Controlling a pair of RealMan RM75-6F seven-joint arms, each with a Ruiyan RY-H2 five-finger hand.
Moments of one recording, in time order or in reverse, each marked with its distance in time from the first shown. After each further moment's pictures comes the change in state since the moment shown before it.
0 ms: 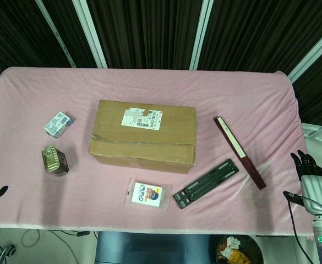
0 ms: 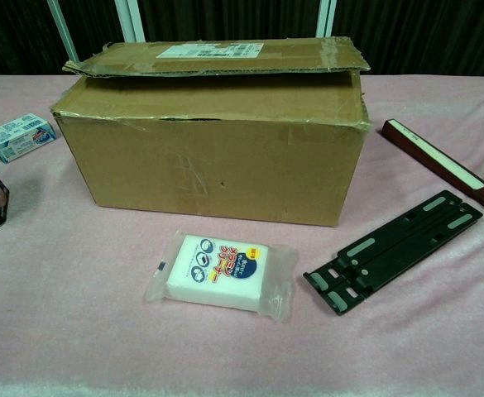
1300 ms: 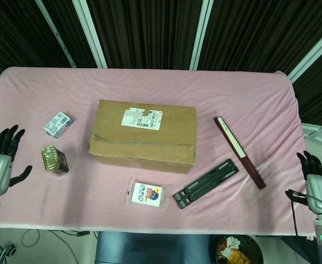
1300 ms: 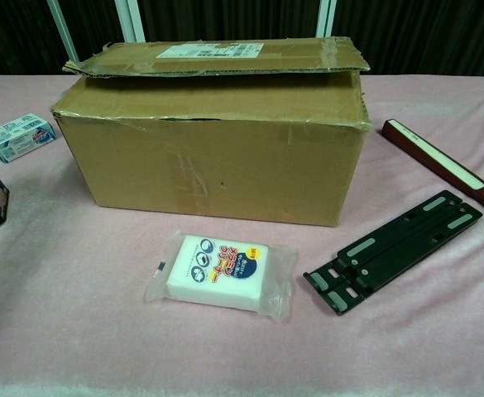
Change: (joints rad) left arm -0.142 0.022 -0.086 -0.220 0.024 -0.085 0.207; right arm -0.008 0.000 0.031 -0.021 0.082 -0.034 0.042
